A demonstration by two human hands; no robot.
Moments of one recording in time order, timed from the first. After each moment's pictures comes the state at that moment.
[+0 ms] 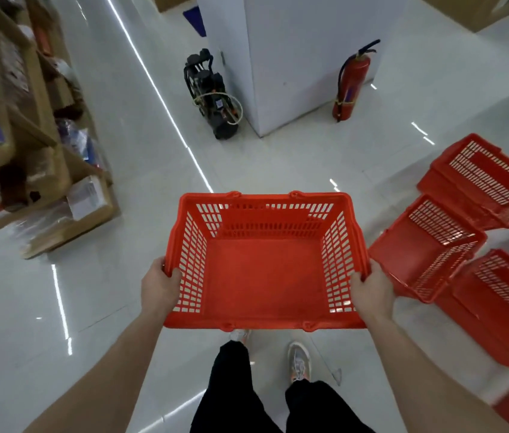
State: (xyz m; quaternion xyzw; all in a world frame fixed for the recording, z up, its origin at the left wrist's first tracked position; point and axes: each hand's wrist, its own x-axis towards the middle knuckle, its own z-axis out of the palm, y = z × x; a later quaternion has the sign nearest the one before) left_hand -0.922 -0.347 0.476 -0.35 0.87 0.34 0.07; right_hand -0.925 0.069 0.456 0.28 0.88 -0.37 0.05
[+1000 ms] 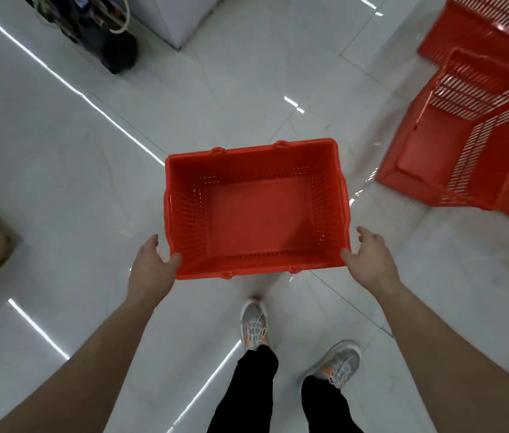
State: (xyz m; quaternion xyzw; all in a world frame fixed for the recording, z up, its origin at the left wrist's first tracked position) left_hand -1.095 -0.389 0.153 -0.15 0.92 0.22 0.27; right_hand -0.977 0.003 0.137 0.39 0.84 -0.31 0.23
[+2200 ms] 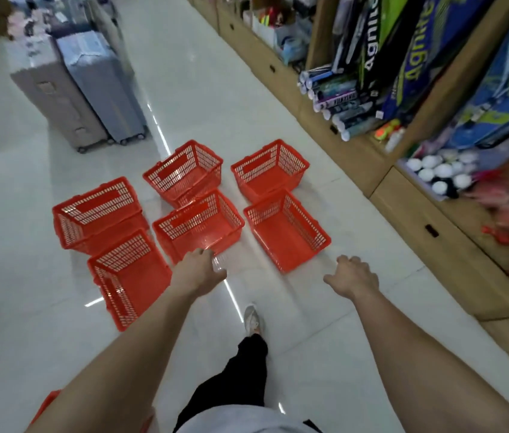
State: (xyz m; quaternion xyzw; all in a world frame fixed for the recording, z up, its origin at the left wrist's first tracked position) left_hand -0.719 0.349 0.575 0.63 0.73 -0.05 0.24; right_hand -0.381 0.368 0.569 0.76 0.59 -0.24 0.15
